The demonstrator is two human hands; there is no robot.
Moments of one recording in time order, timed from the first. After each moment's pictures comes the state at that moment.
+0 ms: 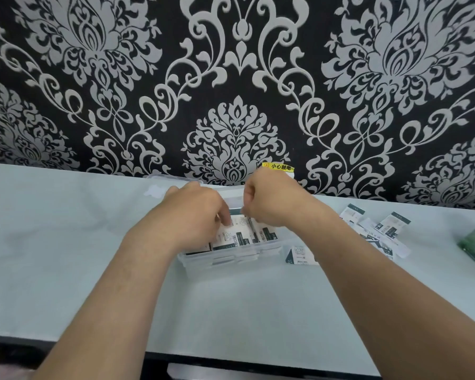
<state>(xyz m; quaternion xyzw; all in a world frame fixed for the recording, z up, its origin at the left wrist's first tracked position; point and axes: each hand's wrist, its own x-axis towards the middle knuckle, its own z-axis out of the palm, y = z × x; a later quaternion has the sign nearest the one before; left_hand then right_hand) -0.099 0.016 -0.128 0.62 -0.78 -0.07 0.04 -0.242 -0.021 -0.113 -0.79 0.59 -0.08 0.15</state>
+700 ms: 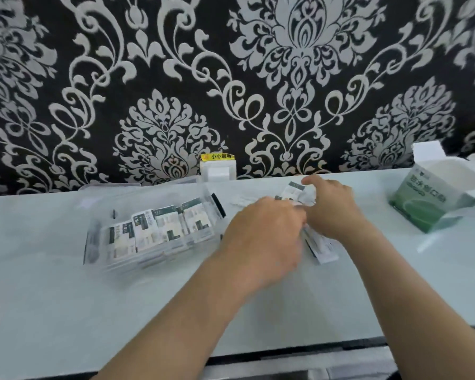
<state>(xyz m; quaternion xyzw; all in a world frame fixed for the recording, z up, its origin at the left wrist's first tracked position) -0.277 0.041 -0.150 0.45 -0.88 -0.05 0.15 -0.430 -0.012 -0.183 -0.61 0.76 -0.17 0.15</state>
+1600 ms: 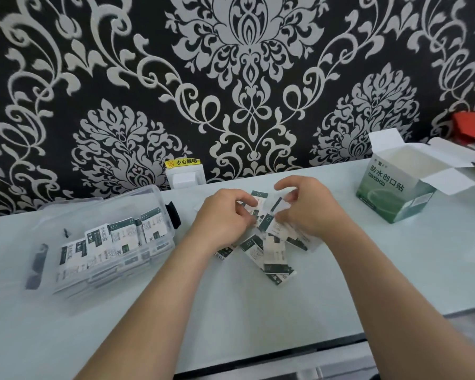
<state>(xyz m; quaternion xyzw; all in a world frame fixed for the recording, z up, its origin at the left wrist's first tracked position) -0.305 -0.019 -0.181 0.59 -0.71 -0.31 0.22 -0.469 -0.003 -0.180 -0.57 0.70 -0.31 0.30</state>
